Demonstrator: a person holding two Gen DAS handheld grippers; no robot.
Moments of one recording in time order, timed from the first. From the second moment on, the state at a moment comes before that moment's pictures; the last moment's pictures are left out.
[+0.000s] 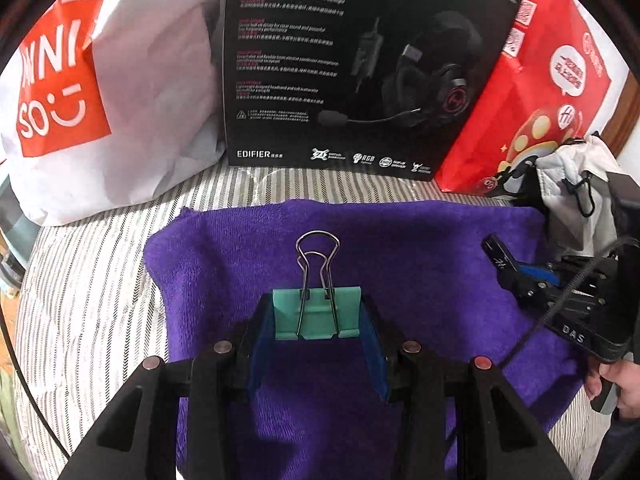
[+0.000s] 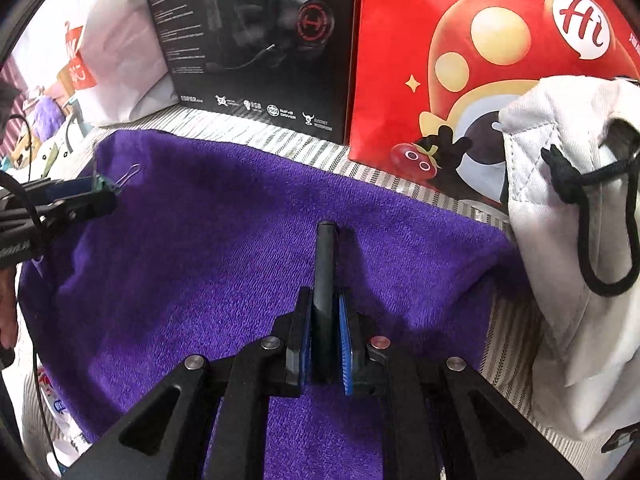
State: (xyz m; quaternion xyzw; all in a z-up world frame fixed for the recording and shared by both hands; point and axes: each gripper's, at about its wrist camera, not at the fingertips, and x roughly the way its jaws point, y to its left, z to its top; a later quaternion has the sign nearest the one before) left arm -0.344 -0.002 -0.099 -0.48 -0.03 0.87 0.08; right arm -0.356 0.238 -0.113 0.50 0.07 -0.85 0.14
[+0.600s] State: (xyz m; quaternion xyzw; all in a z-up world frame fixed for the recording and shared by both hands) left arm -0.351 0.015 -0.112 -0.50 0.04 0.86 0.05; right arm -0.270 0.260 -0.056 0.48 0.05 -0.86 0.15
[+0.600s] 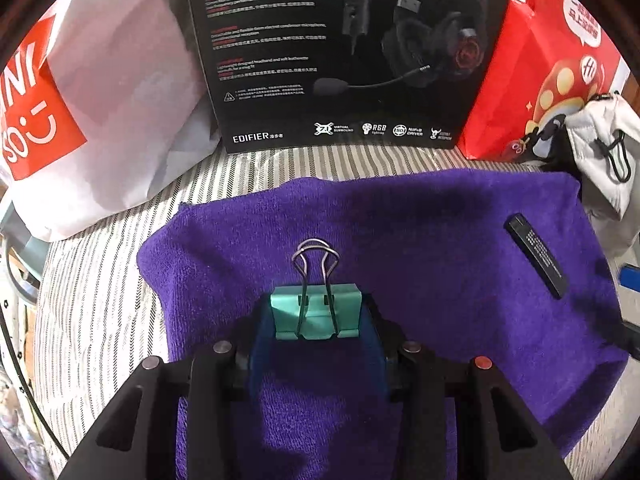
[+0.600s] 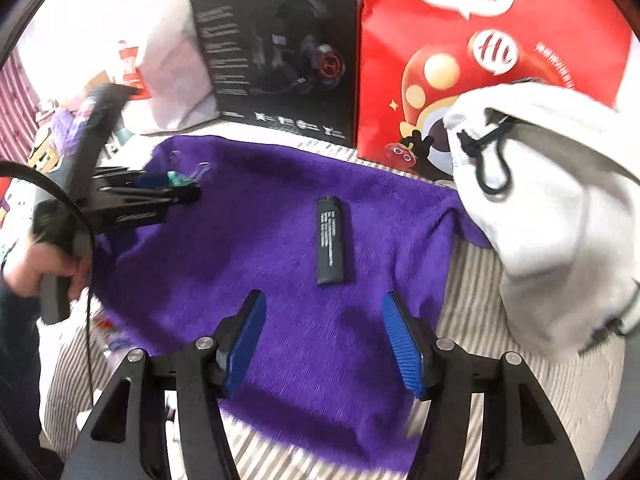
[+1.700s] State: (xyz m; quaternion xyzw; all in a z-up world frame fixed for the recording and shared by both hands) left arm -0.100 0.011 -0.077 -0.46 0.05 0.87 0.16; right arm -0.083 0.287 -0.074 0.50 -0.09 -0.86 0.06
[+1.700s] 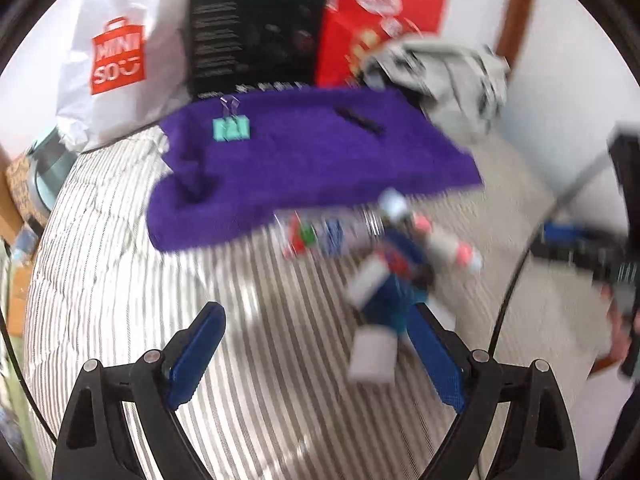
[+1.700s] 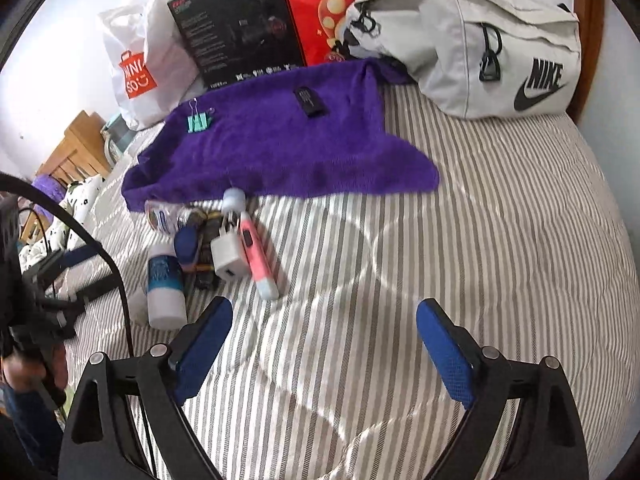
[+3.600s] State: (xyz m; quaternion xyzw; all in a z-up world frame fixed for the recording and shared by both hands) left arm -0.105 0.012 -0.104 -0.48 0.03 0.85 0.21; right arm -0.139 0.212 -0.113 0.46 0.15 -0.85 0.21
